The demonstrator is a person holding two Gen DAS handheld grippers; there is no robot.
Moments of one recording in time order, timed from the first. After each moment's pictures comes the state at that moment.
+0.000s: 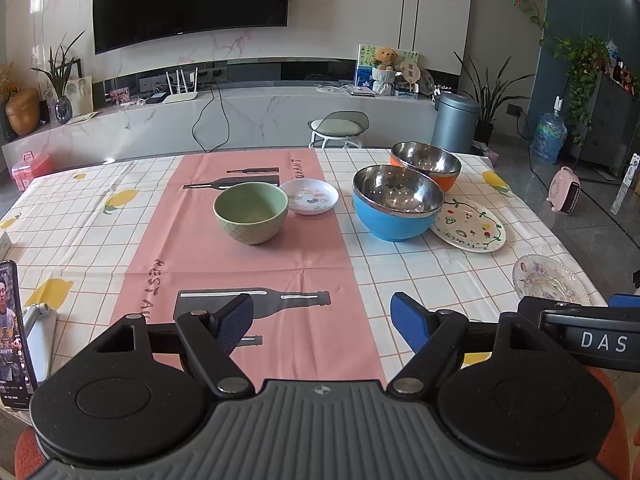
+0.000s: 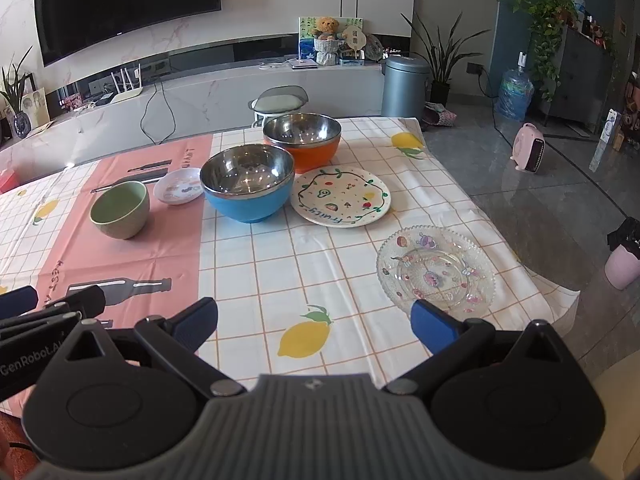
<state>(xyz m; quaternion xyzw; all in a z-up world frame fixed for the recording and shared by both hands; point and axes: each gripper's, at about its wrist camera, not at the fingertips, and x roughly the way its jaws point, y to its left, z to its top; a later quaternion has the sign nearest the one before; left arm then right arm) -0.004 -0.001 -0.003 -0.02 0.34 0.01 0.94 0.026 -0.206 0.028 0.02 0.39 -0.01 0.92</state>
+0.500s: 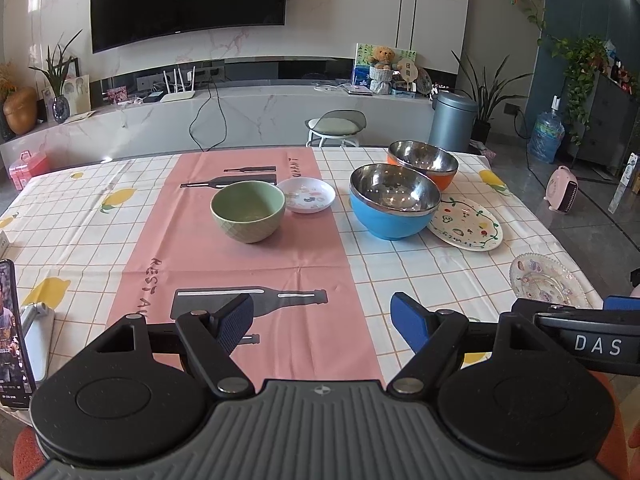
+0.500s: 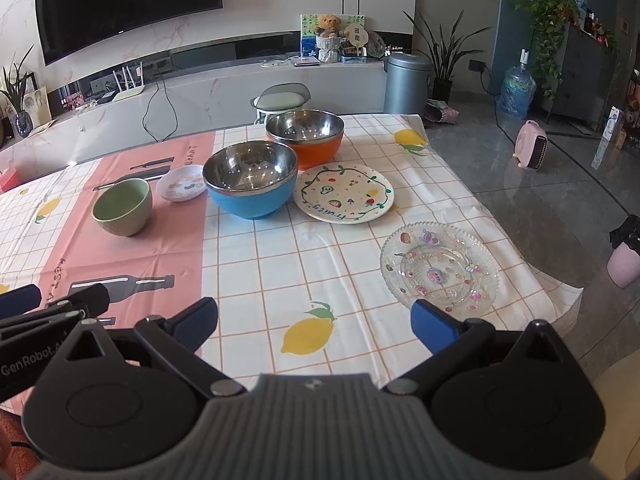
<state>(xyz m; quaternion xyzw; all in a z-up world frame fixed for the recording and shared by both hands) -0.003 -0.002 -0.002 -0.02 0.34 0.00 0.94 0.025 -0.204 0.027 0.02 0.40 -0.01 0.92</state>
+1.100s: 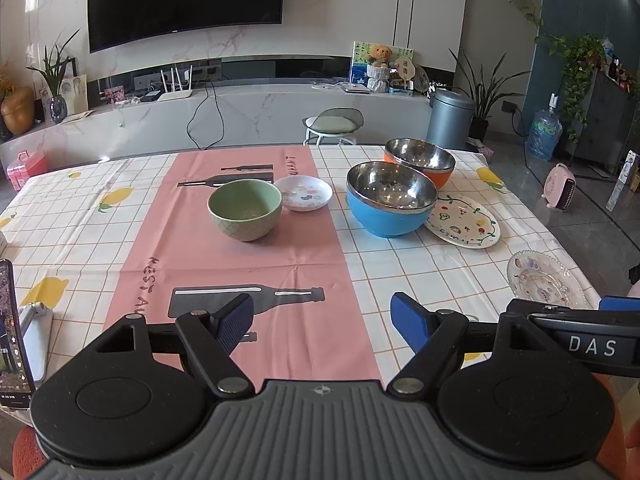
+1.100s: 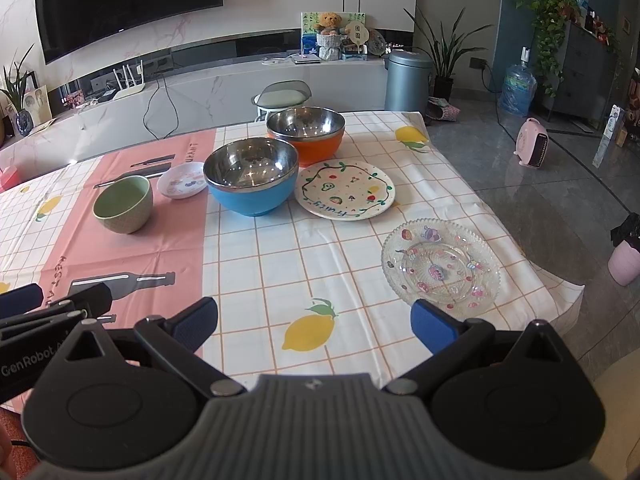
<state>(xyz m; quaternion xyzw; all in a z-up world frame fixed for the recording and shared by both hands) -0.004 -0.002 -0.003 -0.02 0.34 0.00 0.94 0.024 -0.202 0.025 0.02 0.40 -0.01 0.92</state>
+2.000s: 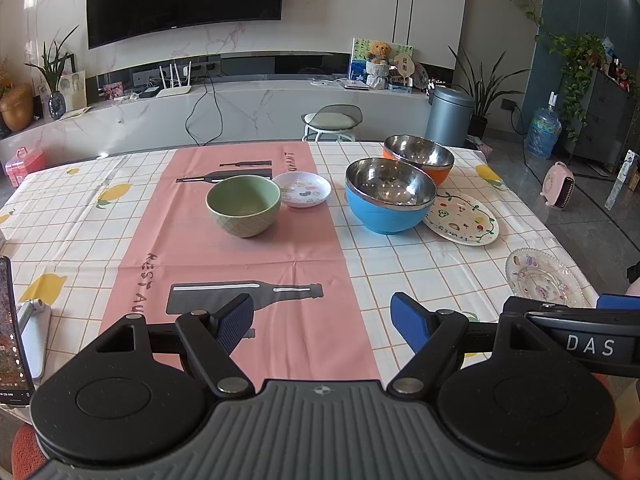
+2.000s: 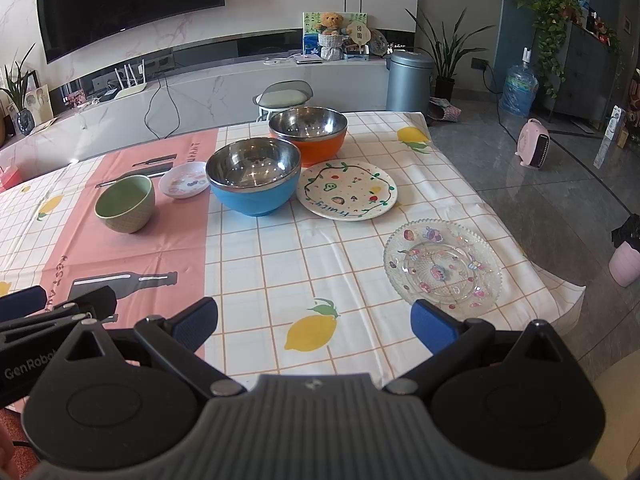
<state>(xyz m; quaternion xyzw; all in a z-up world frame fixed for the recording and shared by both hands) -0.004 -0.002 -0.003 -0.03 0.35 0.00 0.94 0.025 -0.202 0.025 0.02 0.40 -0.01 0.92</state>
